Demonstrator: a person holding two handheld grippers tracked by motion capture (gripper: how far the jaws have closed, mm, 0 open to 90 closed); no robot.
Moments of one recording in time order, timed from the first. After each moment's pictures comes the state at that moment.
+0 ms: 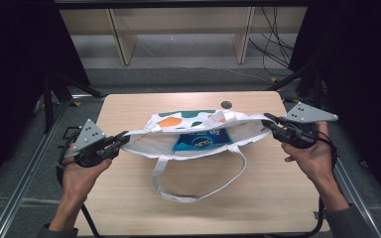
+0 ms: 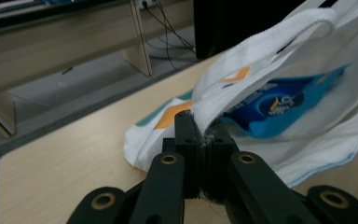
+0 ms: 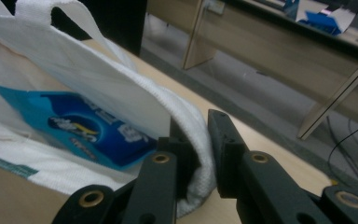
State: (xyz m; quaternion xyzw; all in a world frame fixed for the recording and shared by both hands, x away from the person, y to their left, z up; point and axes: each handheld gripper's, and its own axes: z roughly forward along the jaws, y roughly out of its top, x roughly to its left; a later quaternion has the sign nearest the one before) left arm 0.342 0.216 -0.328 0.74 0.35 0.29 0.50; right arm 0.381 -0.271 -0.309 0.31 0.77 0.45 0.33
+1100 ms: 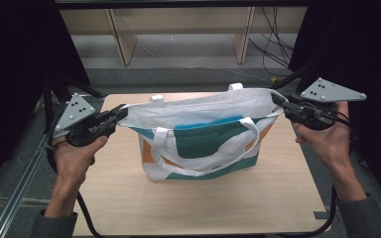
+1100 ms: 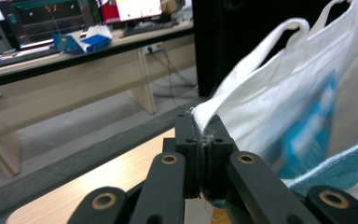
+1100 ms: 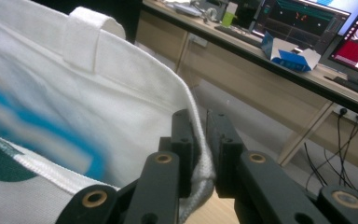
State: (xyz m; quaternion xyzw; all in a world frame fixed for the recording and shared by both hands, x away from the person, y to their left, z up) left arm 0.352 0.209 -0.277 0.71 0.33 0.33 0.53; right arm 0.382 -0.278 -0.253 0.29 0.75 0.47 0.37
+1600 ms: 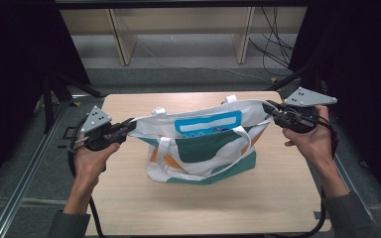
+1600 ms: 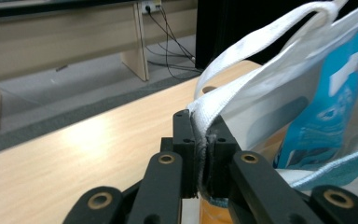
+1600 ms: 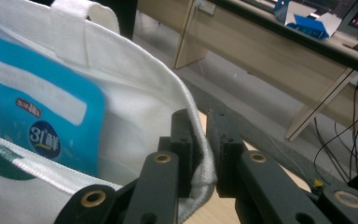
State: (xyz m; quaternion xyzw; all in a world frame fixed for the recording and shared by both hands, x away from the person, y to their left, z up) left arm 0.383 0.209 -0.343 0.72 0.39 0.26 0.51; right arm 0.408 -0.274 -0.297 0.31 0.77 0.44 0.34
